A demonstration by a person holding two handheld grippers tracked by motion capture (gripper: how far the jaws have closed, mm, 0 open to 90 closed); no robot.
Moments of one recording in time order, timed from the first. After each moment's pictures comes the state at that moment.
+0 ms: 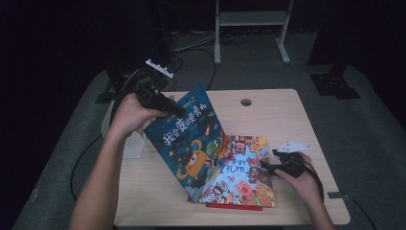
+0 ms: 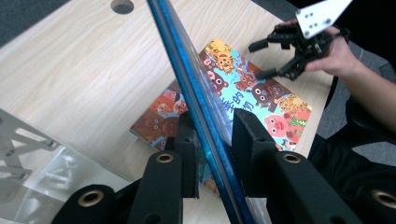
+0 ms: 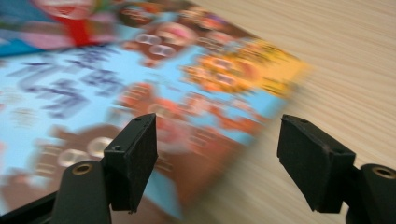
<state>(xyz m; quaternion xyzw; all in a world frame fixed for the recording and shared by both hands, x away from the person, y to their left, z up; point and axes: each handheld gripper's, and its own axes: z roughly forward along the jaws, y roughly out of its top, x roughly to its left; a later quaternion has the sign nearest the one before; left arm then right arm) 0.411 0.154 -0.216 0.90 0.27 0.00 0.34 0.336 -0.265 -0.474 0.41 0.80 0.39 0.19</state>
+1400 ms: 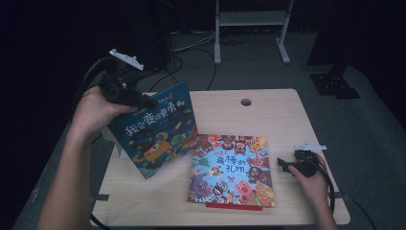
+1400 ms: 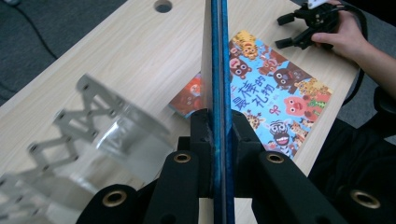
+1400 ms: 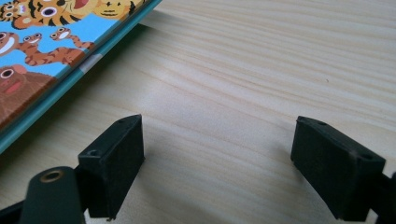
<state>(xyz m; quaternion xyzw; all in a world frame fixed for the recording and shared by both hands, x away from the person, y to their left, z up) 0.371 0.217 -0.166 0.90 0.29 0.07 0.32 0.349 -0.314 -0.503 0.52 0.76 0.34 0.22</state>
